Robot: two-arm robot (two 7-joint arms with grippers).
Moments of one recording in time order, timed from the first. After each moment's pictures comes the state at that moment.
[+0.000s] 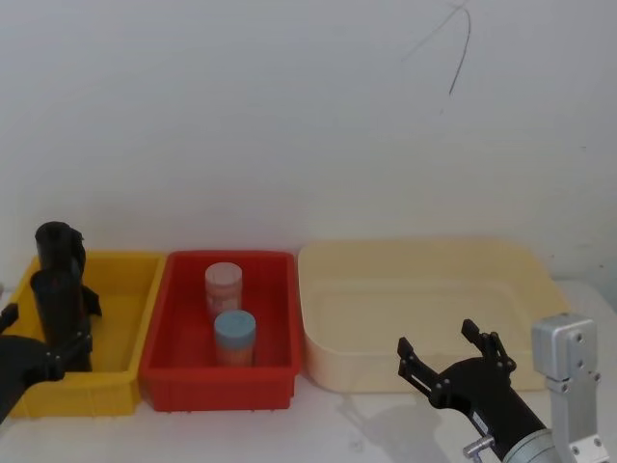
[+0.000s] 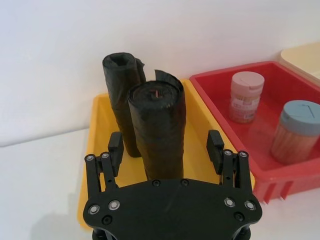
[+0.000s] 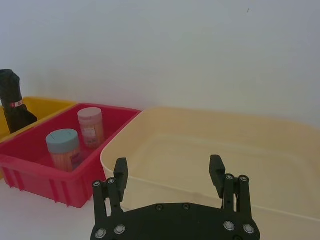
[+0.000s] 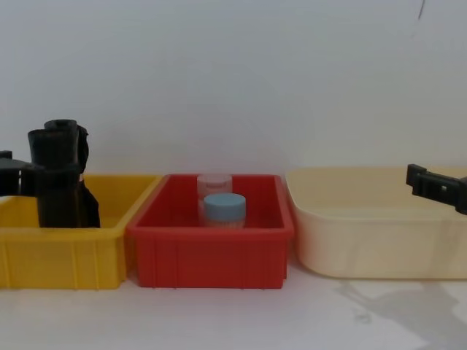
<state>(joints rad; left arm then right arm) -0.15 0.43 0.23 -1.70 -0.34 0.21 0.01 -0.01 0.34 -0.23 -1.77 0.29 0.03 0.07</state>
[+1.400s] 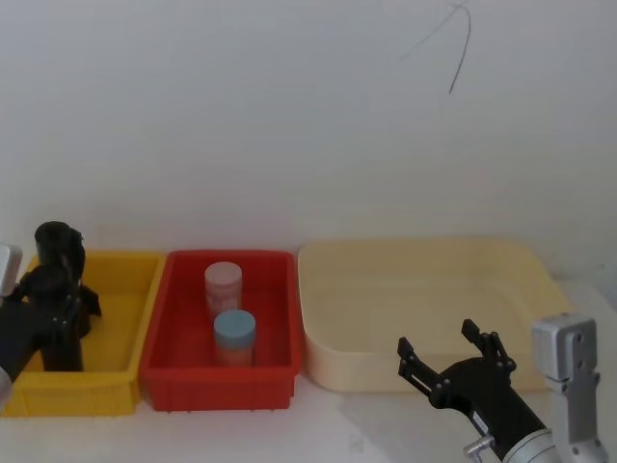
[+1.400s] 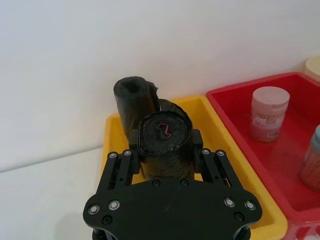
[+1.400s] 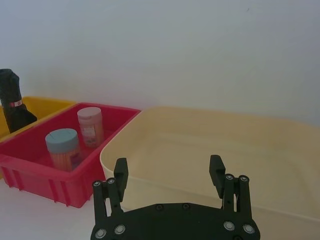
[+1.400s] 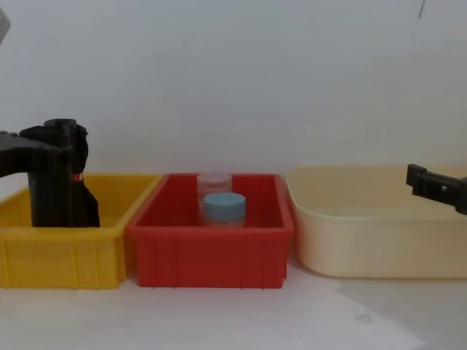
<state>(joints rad) -0.27 0.39 0.26 -1.60 -0.26 0.21 0.03 -0.01 0.34 -0.23 -1.77 0.29 0.03 0.07</state>
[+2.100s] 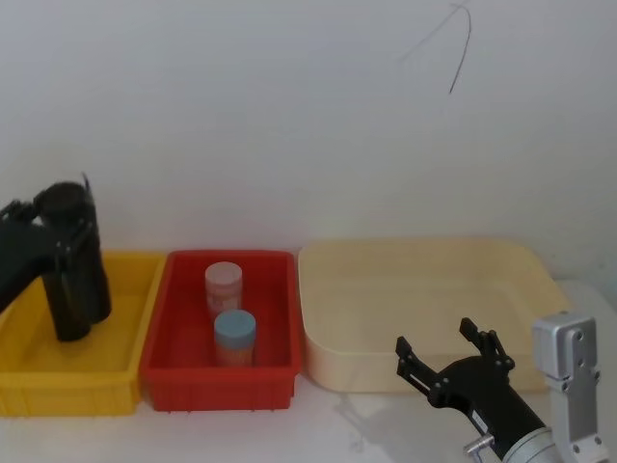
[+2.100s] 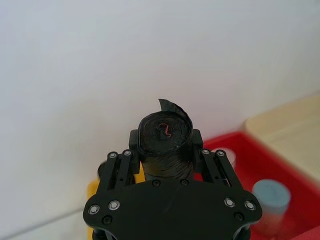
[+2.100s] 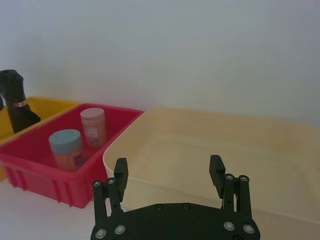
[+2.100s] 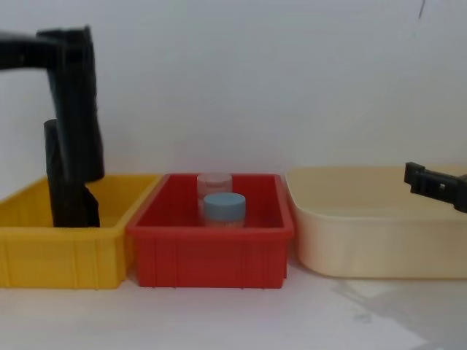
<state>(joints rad) -0.33 0.43 0.21 -1.74 -0.35 0.26 -0.13 -0.01 0.34 -0.23 -1.77 0.29 0.04 0.08</state>
